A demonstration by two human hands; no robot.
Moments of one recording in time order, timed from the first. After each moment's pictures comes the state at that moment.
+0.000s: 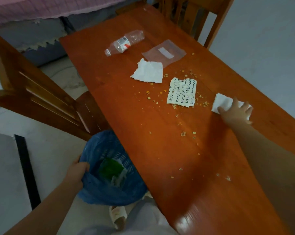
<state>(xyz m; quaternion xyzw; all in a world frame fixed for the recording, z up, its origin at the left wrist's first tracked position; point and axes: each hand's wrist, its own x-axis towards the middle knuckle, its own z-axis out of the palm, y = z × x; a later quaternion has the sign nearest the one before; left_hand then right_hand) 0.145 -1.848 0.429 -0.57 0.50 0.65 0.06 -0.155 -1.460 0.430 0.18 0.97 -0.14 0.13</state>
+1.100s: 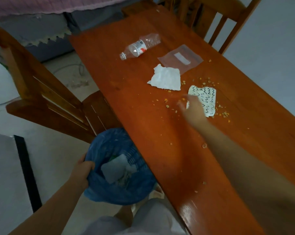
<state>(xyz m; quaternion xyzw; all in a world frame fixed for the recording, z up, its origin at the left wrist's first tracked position) 0.124 -1.915 0.425 -0.57 0.49 0.66 0.06 -0.124 -1.660 0.463 -0.10 0.93 -0.33 0.09</state>
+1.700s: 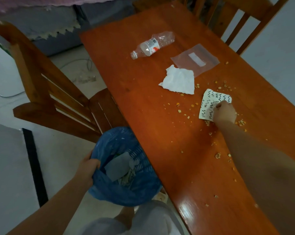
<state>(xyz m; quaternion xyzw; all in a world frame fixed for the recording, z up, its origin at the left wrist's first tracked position) 0.105 -1.936 0.420 -0.56 0.49 0.66 0.08 -0.200 -1.616 0.400 0.09 0.98 -0.15 0.05</state>
